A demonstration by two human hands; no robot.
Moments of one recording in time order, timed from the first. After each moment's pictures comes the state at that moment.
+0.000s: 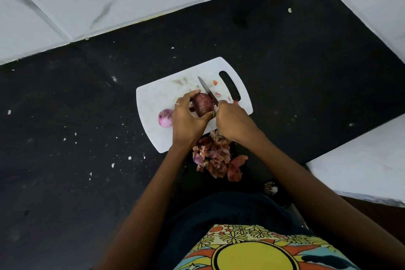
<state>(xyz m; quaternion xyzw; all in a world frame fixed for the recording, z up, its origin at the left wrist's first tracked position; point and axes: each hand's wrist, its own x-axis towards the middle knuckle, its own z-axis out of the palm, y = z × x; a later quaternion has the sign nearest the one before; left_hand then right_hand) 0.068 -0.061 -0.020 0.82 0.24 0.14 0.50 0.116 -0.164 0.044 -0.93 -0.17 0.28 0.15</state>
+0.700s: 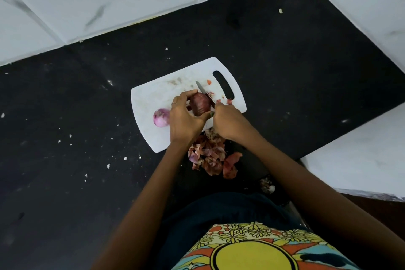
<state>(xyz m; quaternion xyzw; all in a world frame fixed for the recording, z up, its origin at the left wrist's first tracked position) 0.071 -0.064 -0.028 0.84 0.21 0.16 0.48 0.114 -0.174 0.038 -0.92 -0.18 0.30 0.16</state>
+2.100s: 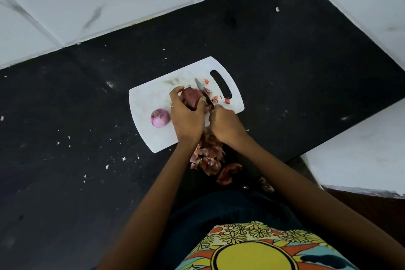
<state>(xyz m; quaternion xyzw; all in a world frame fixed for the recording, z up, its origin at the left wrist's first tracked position) 0.077 -0.089 -0.008 0.76 0.33 0.17 0.53 0.109 -0.178 0.008 -0.92 -0.12 0.26 0.27</state>
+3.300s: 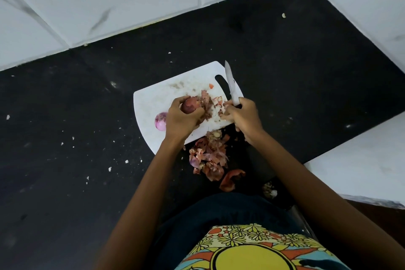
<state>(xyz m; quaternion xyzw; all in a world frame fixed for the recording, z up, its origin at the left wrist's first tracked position) 0.074 -0.057 0.007 0.69 0.35 0.04 0.64 0.143 -0.198 -0.010 -0.81 0.07 0.21 0.54</state>
